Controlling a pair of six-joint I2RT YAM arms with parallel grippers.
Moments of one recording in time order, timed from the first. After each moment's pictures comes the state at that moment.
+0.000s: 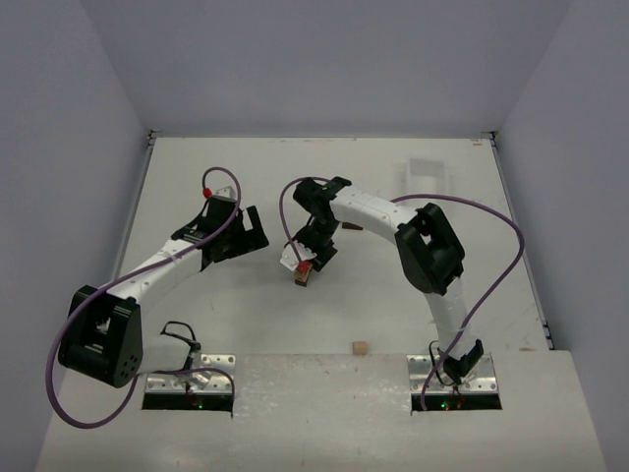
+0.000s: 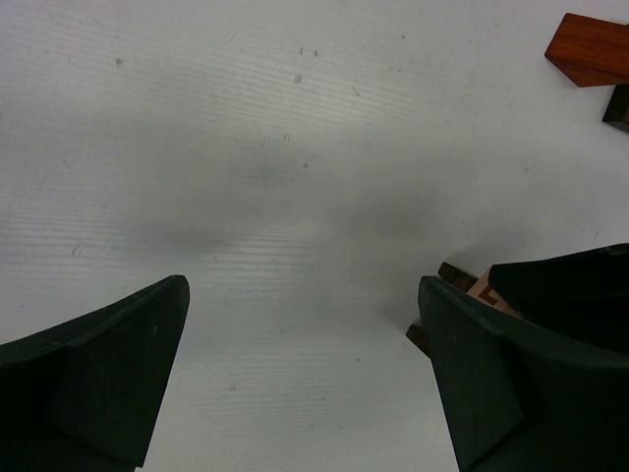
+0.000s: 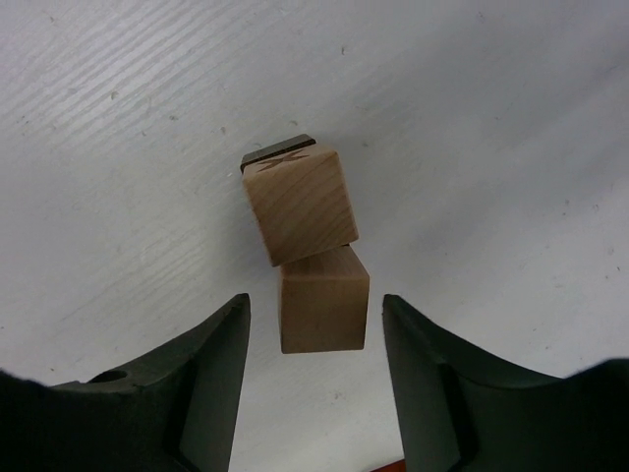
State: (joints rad) left arm -0.29 1.28 0.74 -0.35 -0.04 -0.60; right arm 0.74 2.15 1.68 -1.04 -0.52 -1.82
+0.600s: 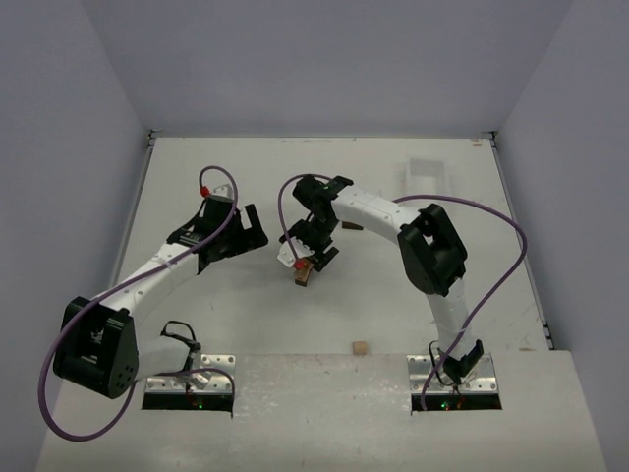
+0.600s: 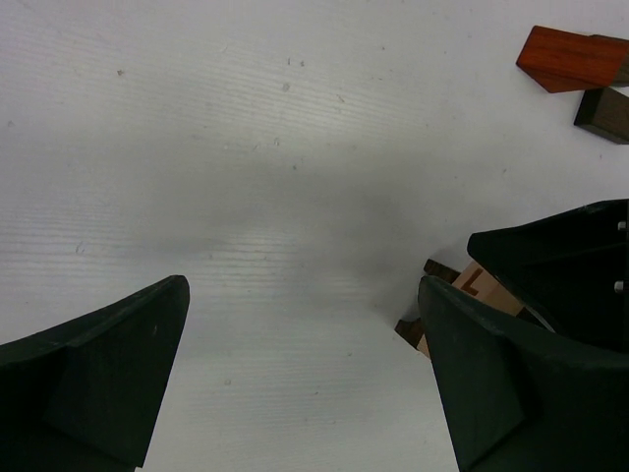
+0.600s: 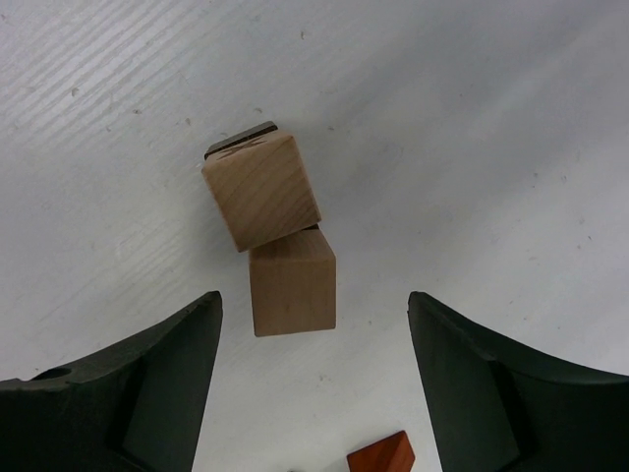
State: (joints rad) left arm -0.30 1.23 0.74 -0.36 -0.05 -0.60; right arm 0.74 2.14 1.67 -0.99 -0.51 -1.77
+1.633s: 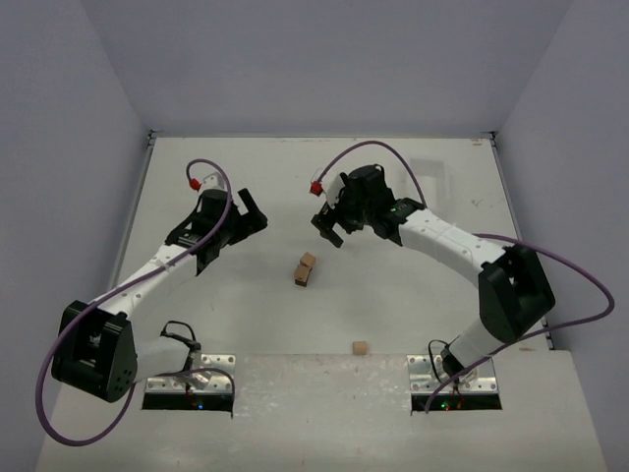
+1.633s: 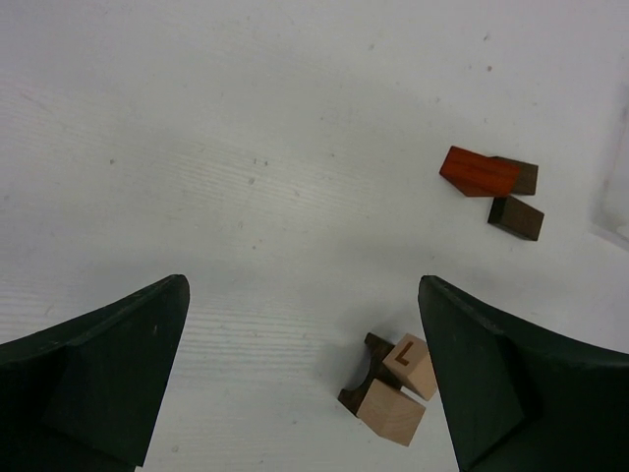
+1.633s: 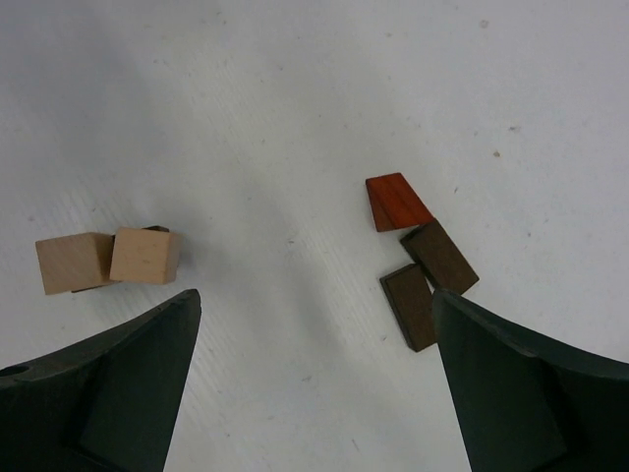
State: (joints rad) left arm -0.30 1.20 0.75 -0.21 -0.14 -0.70; right arm 0.61 1.59 1.10 -0.18 -0.24 -0.41
